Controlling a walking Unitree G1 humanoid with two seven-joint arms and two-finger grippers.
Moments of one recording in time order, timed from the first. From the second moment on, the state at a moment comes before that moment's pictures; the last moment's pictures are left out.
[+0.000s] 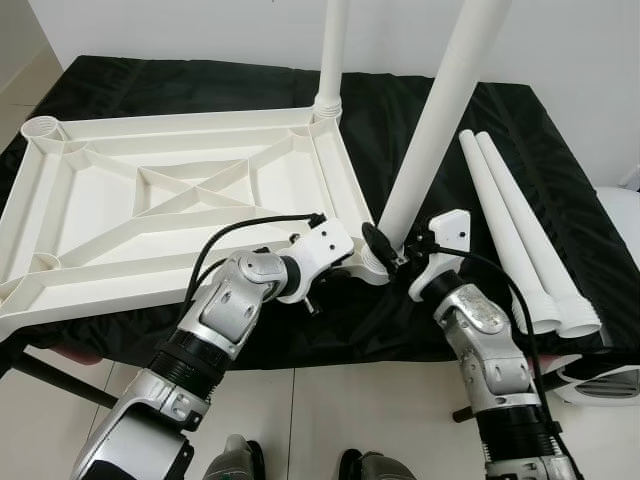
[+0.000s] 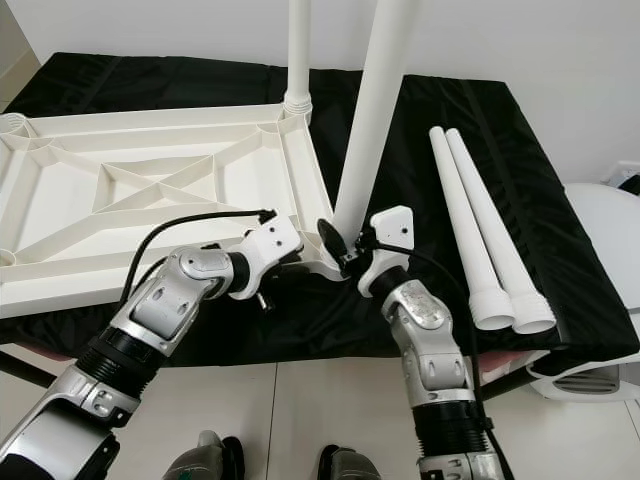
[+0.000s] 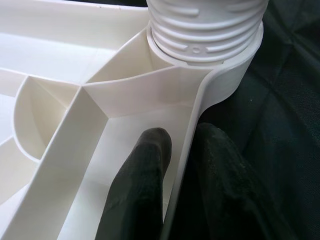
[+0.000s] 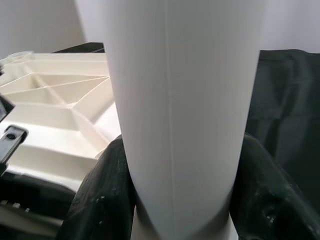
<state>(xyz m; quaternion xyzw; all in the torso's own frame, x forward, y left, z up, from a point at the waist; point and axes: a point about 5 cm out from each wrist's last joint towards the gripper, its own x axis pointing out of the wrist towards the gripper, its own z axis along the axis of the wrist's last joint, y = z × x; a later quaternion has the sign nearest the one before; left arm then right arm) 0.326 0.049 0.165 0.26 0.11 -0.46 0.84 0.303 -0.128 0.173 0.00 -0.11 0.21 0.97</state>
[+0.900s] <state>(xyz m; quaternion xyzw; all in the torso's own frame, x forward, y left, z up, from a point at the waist) 0.330 0.051 0.165 0.26 0.10 -0.43 0.86 0.308 -0.092 0.174 0.01 -0.11 0.03 0.99</state>
